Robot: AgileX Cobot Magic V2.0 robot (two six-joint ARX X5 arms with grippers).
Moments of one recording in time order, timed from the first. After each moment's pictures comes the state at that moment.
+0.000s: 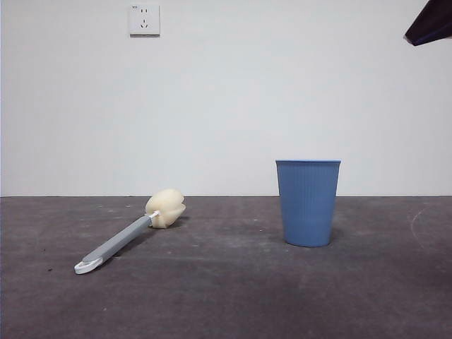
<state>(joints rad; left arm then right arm) -0.01 0.12 0.17 -0.17 -0.10 0.03 0.54 0.59 0.65 -0.64 -0.34 0.27</state>
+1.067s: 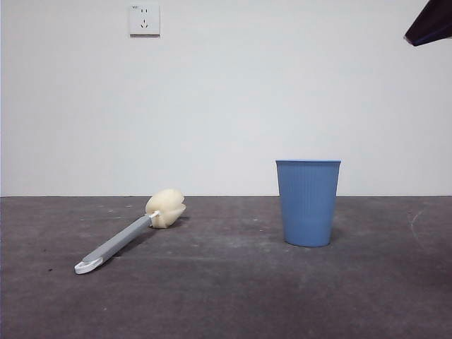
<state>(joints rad) -0.01 0.01 0.05 -0.27 -0.02 -0.12 0.54 0.59 0.65 -0.64 -0.34 0.27</state>
